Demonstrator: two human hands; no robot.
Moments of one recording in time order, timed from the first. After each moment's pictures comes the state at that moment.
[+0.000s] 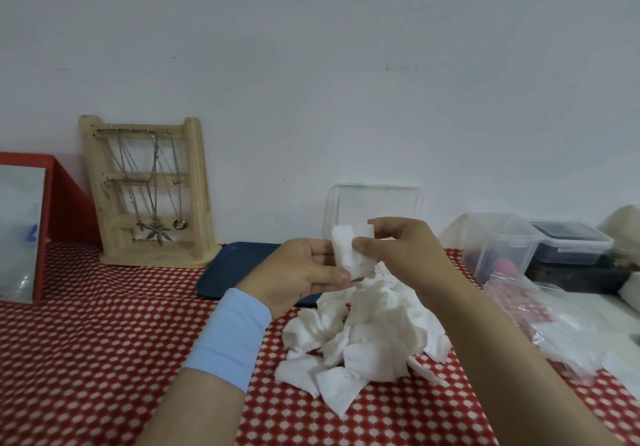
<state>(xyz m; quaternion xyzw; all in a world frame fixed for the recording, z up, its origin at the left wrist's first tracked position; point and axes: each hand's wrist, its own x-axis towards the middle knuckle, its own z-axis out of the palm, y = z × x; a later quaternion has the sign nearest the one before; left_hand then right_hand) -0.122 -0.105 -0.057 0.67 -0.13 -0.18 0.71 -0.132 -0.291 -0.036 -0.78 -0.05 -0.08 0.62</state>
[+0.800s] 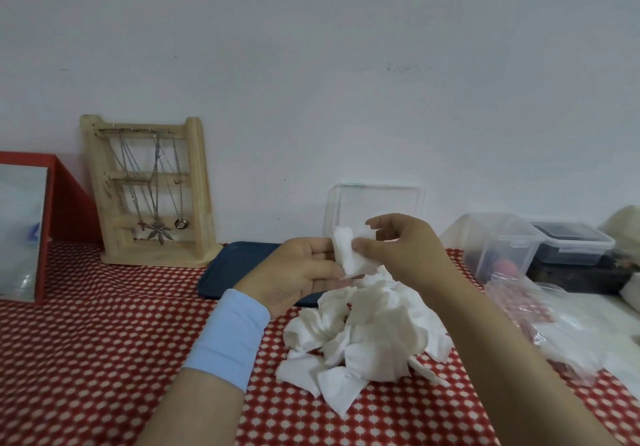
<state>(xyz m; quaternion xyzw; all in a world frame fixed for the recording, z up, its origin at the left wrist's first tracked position) -0.125 -0.104 -0.053 0.66 -0.15 -0.18 0.71 -0.129 -0.292 -0.037 -0.82 -0.01 -0.09 0.56</state>
